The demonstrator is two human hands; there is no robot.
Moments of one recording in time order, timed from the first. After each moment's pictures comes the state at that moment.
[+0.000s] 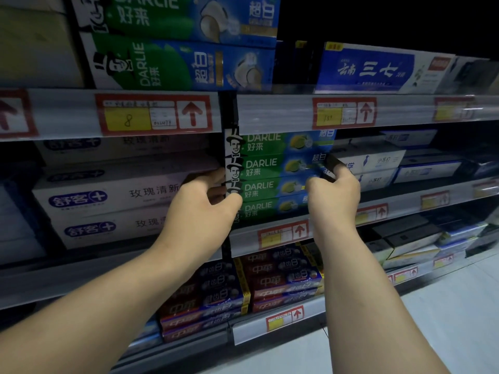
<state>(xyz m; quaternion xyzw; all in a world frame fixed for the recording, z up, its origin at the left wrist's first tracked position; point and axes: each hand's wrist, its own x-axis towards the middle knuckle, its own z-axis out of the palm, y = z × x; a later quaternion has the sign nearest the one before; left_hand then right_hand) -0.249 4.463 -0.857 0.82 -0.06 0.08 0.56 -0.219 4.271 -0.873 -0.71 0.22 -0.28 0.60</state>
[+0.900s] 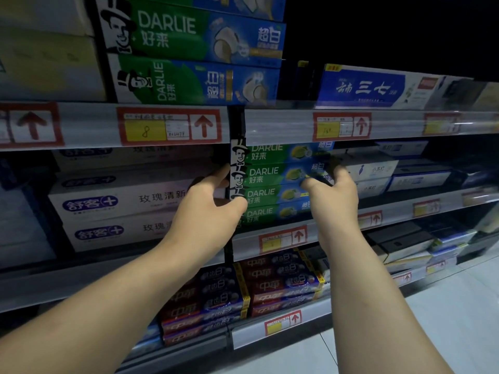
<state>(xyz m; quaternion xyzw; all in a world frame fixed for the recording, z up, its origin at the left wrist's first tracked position) -0.243 4.468 -0.853 0.82 -0.09 0.05 0.57 -0.236 4.272 -0.849 -0.72 0.18 -0.27 0.61</state>
